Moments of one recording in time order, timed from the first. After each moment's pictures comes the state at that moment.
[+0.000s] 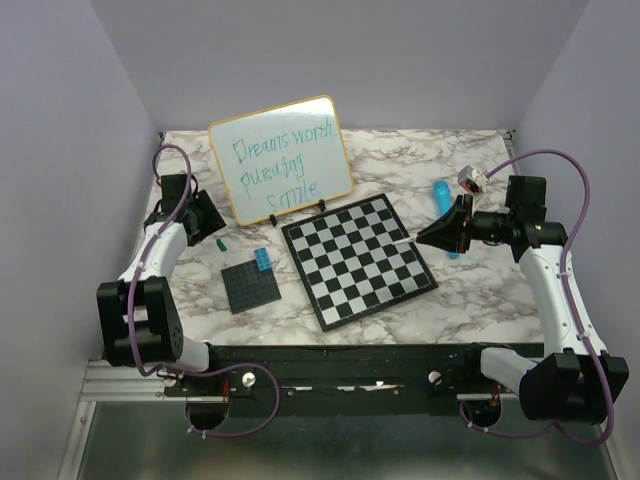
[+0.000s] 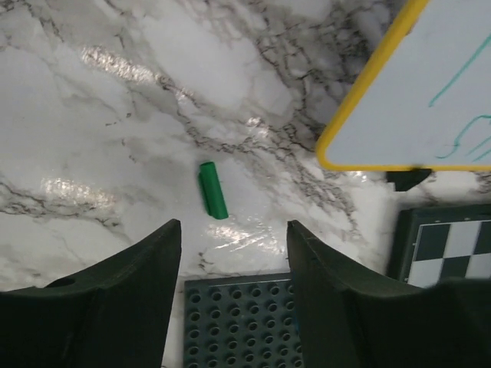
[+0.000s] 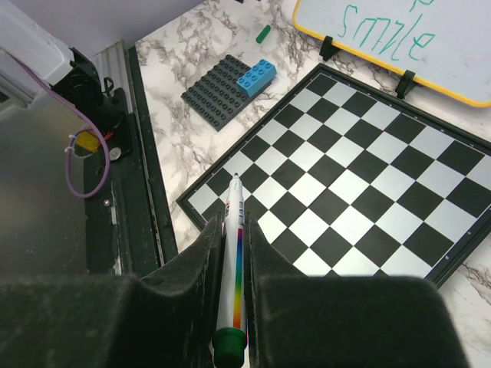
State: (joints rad) left arm 0.12 1.41 0.95 -0.38 0.09 -0.44; right arm -0.09 1.12 1.01 -0.71 -1.30 -0.50
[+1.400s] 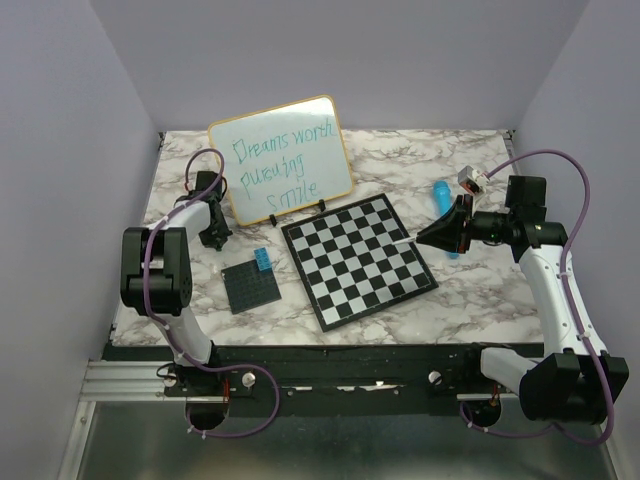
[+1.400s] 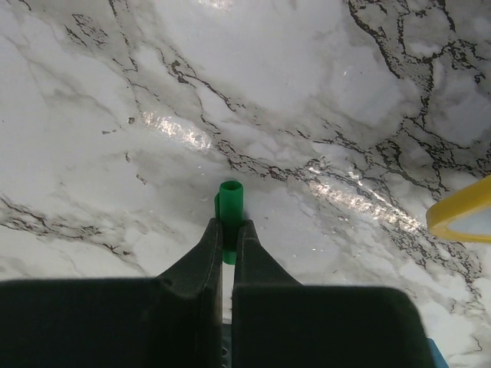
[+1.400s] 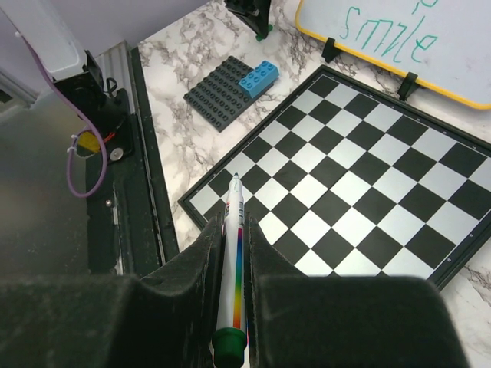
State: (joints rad) left arm 0.01 1.77 1.09 -0.51 -0.18 -0.41; right arm -0.09 1.12 1.01 -0.71 -1.31 -0.50
